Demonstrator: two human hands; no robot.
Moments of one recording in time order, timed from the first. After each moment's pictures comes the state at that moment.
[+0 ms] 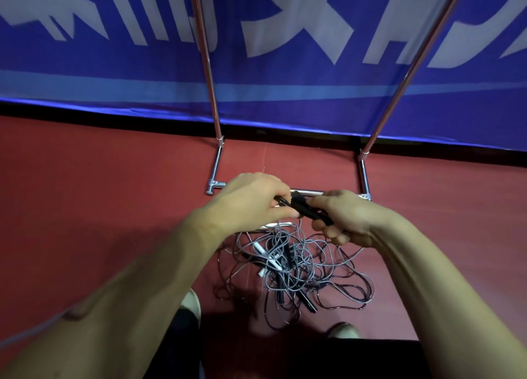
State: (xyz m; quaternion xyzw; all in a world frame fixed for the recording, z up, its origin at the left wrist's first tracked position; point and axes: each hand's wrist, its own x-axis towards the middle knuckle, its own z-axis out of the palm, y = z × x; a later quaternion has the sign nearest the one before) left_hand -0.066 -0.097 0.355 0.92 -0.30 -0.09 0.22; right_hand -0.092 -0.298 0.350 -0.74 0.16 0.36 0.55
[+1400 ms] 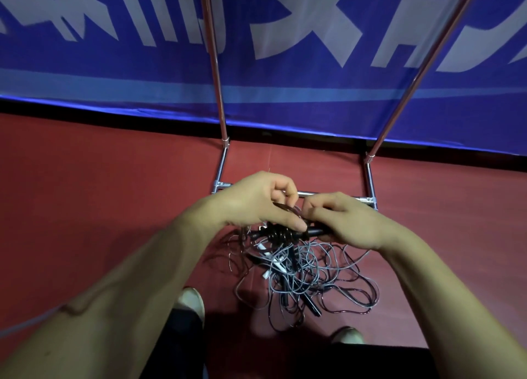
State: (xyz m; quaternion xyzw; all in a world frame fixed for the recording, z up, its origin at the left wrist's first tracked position) left_hand -0.061 -0.085 0.360 0.78 -0.21 -0.31 0.50; right_hand -0.100 -0.291 0.361 -0.83 -0.08 0.28 0.48
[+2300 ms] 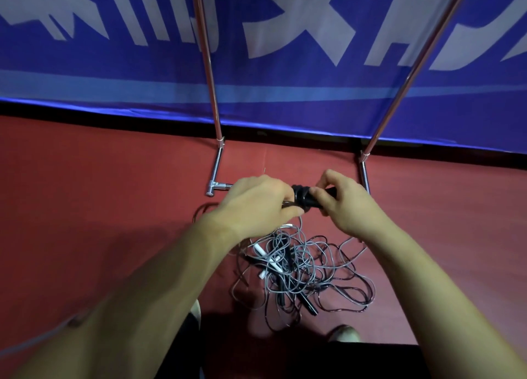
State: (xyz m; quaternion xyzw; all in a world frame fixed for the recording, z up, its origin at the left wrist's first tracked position) left_hand -0.075 -0.108 0.372 0.95 -0.25 -0.09 0.15; right_hand -0.087 -0.303 0.341 -0.93 0.01 0.07 0.35
